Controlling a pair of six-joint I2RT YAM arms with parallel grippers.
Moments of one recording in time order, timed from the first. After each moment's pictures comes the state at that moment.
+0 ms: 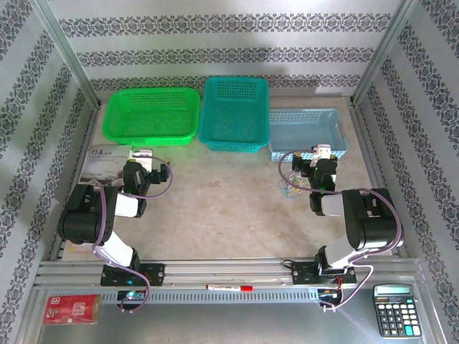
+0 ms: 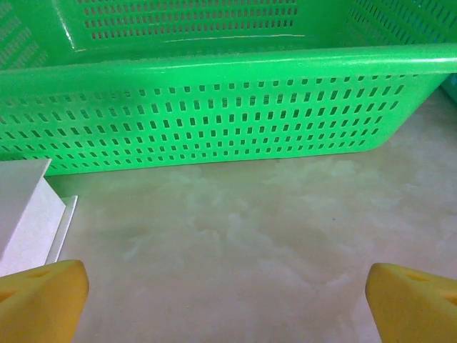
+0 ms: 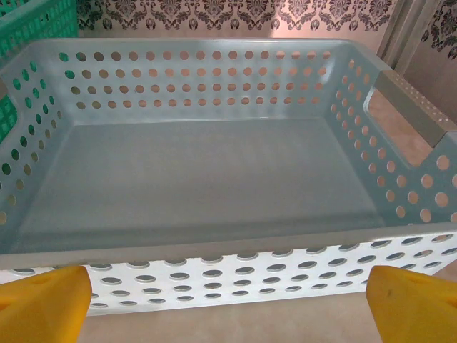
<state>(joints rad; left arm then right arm) -0.01 1.61 0.37 0.87 -0.01 0.02 0.02 1.54 0.37 0.85 0.12 0.03</state>
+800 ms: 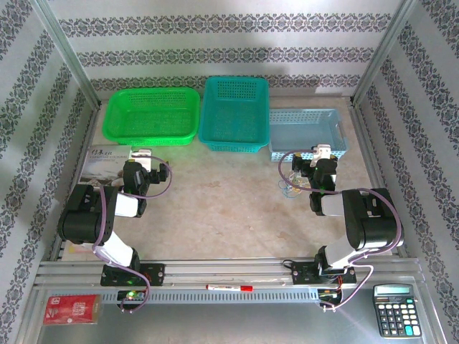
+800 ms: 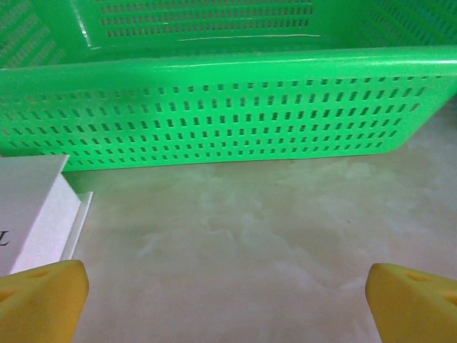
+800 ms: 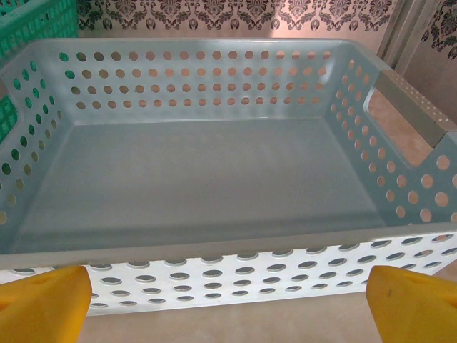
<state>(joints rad) -0.01 1.61 0.37 0.87 -0.05 0.01 0.02 1.54 0.37 0.85 0.12 0.03</state>
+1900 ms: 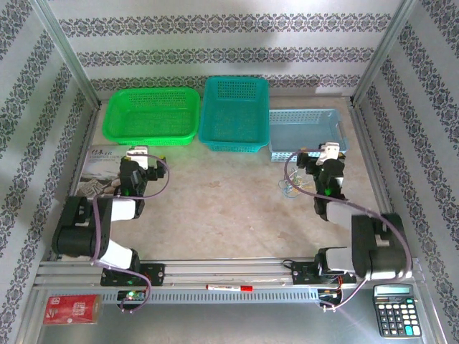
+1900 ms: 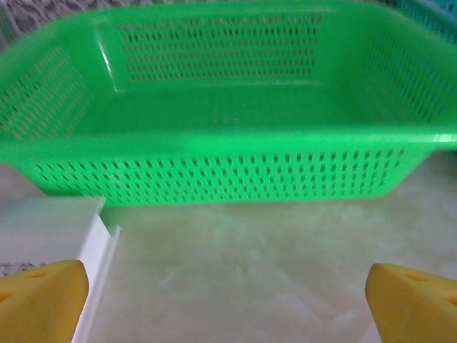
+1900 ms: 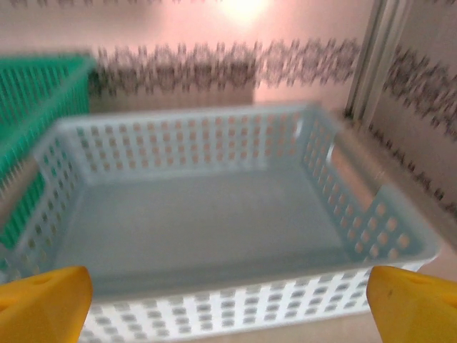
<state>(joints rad) 0.00 1.44 0.37 0.78 -0.08 0.00 0.01 1.24 0.35 0.69 0.14 0.08</state>
